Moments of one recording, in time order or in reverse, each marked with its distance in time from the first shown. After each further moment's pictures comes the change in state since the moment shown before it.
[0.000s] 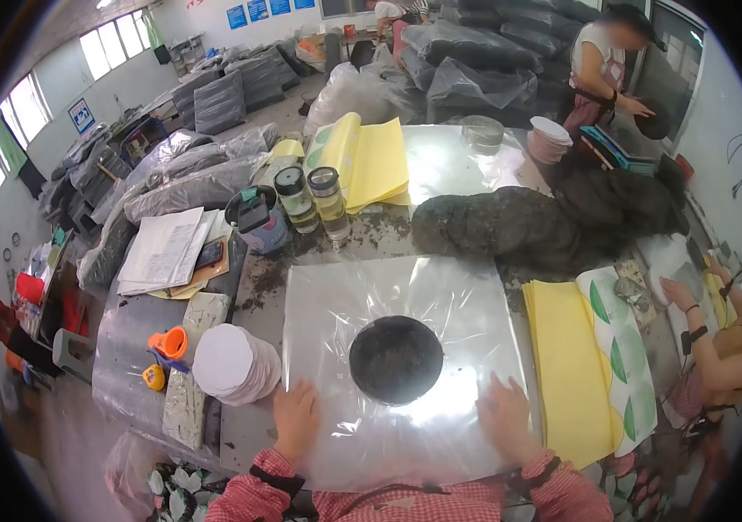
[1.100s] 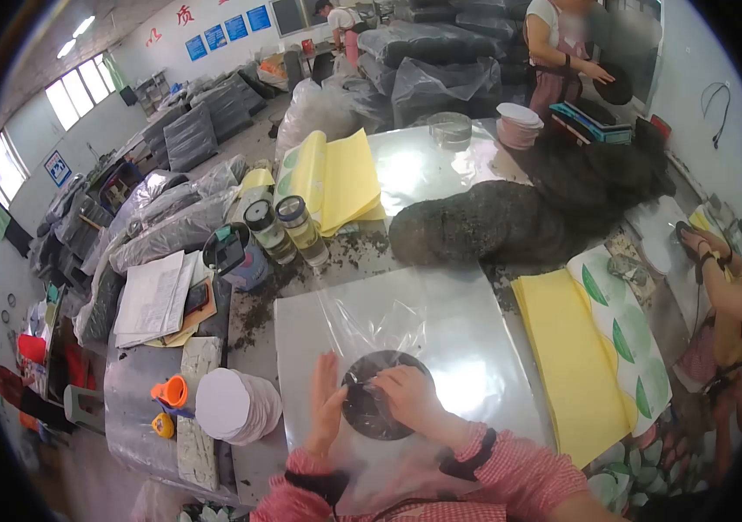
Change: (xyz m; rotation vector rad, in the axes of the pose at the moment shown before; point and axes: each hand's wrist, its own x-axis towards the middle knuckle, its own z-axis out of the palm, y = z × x) left_hand 0.074 0.077 -0.002 -1.328 0.214 -0.226; right_hand 0.088 -0.130 0.072 0.458 -0.069 -0.432
